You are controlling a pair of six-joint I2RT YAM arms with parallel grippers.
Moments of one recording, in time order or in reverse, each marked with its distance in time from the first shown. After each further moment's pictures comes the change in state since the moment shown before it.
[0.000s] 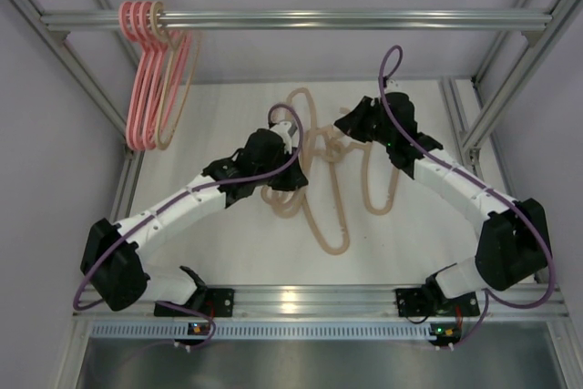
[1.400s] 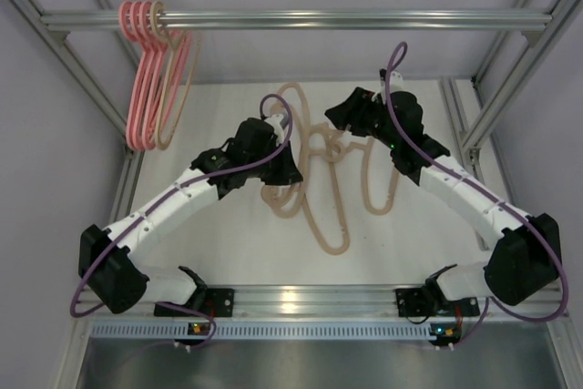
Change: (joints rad) left arm 0.053 -0.015 0.101 -0.156 0.077 -0.015; right arm 0.044 -0.094 0.002 0.070 0.003 -0.076
